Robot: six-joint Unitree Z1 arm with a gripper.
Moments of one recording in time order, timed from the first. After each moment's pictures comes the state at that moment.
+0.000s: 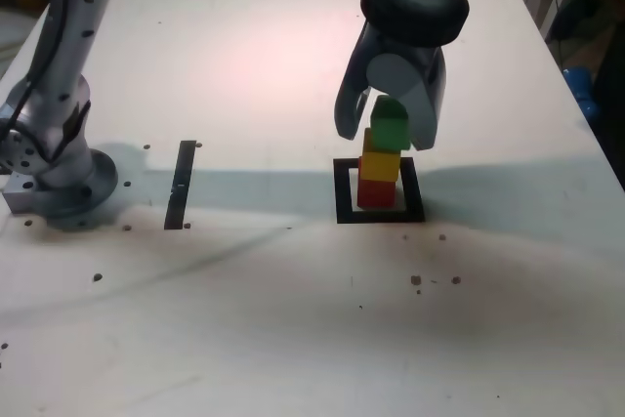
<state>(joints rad) -0.14 2.13 -1.93 1.58 0.08 0.12</state>
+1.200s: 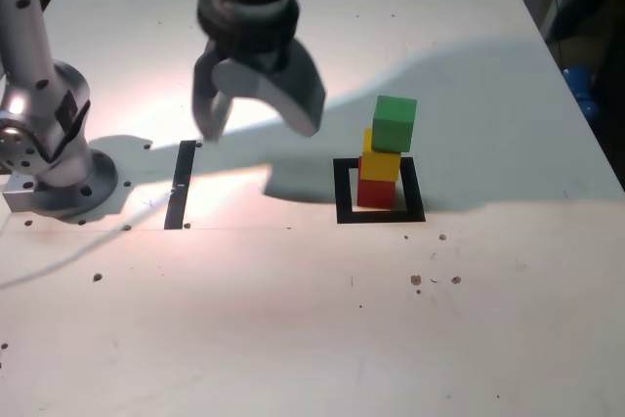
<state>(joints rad) -0.12 1.69 -1.14 1.23 0.08 -0.01</state>
